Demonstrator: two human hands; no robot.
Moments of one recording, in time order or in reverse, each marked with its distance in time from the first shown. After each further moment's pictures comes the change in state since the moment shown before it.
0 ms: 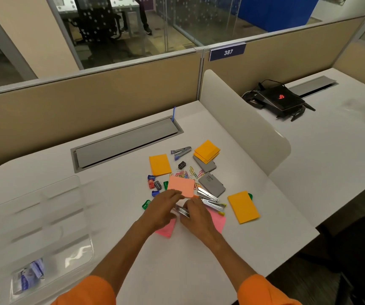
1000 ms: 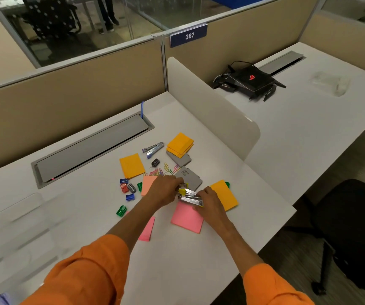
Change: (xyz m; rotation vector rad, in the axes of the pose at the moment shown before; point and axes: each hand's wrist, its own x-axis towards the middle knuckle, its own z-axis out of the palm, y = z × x) left_hand 0.108 0.041 0.017 0.203 -0.060 0.133; right_hand -0.003 0.104 -0.042 -0.039 0.034 0.214
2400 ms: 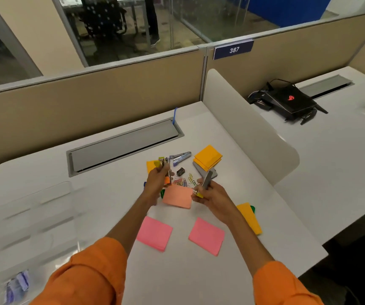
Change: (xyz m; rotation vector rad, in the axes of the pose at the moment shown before) left_hand -0.019 -0.067 -0.041 -1.394 0.437 -0.763; right_hand 0.068 -0.072 -0.033 1.301 -0.349 0.248
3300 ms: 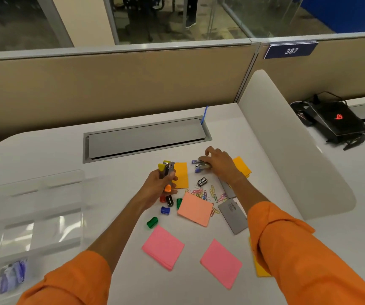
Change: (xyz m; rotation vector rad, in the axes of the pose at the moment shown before) left_hand 0.032 -0.012 -0.065 -0.136 -0.085 -0.099; right_hand 0.194 -0.059 0.036 -2.002 -0.204 -0.689
